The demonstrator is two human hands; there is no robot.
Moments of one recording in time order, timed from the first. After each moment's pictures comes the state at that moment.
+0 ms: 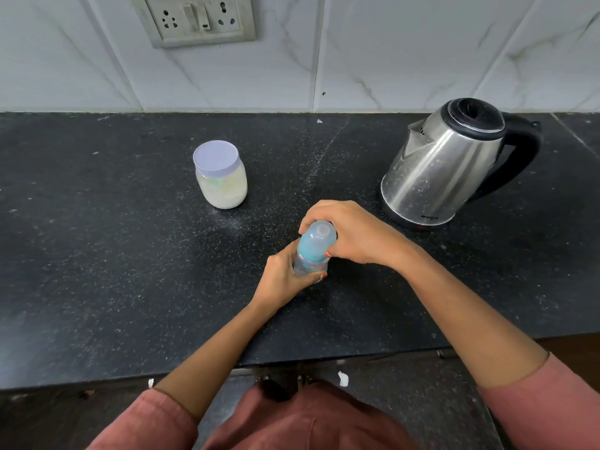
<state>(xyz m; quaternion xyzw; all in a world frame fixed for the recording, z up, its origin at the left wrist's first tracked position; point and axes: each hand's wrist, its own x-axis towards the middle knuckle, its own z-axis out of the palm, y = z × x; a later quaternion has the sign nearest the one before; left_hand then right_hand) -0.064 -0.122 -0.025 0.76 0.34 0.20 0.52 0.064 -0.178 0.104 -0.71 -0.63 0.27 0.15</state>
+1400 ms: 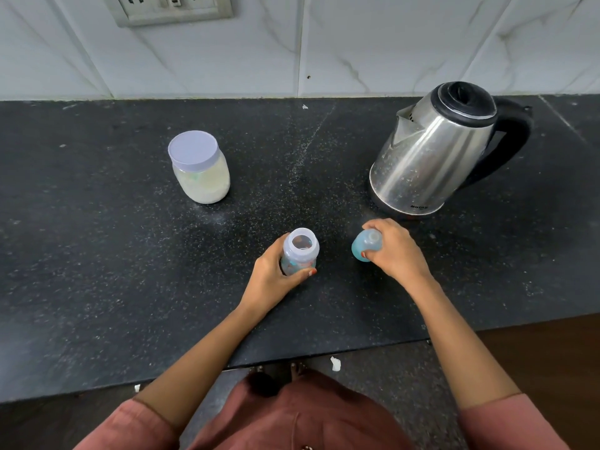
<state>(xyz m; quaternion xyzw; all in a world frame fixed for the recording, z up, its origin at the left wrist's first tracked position) -0.065 -0.126 -0.034 0.76 0.32 0.24 0.52 0.124 -0.229 0.026 -0.89 -0.38 0.19 0.16</state>
